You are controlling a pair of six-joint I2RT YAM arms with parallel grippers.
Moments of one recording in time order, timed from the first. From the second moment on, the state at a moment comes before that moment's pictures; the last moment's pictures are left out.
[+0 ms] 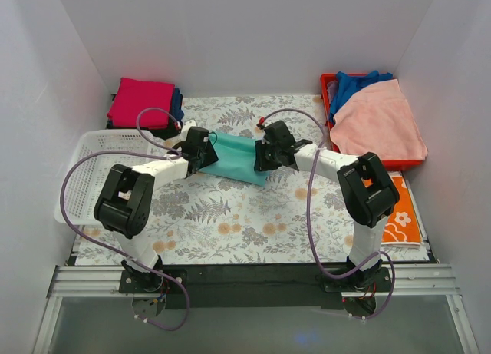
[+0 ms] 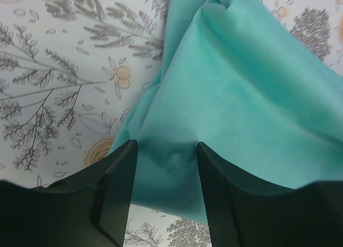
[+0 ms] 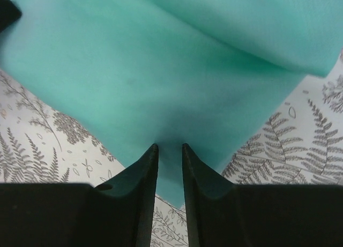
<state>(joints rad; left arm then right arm) -0.40 1.74 1.02 -0.03 -0.26 -0.67 0.62 1.89 1.27 -0.21 -0.14 0.37</state>
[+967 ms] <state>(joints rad) -0.42 1.67 0.89 -0.22 -0.54 -0.79 0.63 1.77 0.99 -0.12 0.07 0.39</state>
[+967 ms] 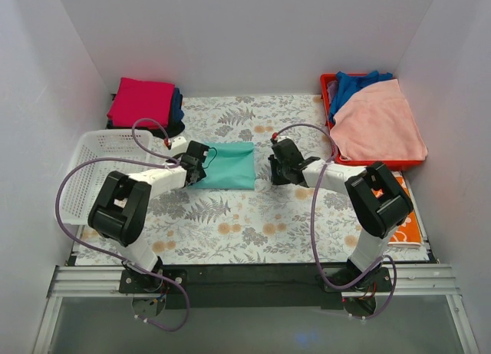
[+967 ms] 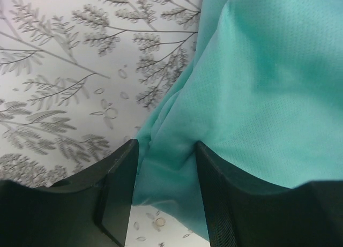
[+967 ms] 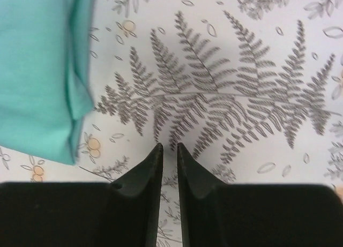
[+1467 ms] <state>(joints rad) -0.49 1.33 0.86 -0.28 -0.50 -0.78 0.80 1.71 1.18 -0.29 0.06 0.38</state>
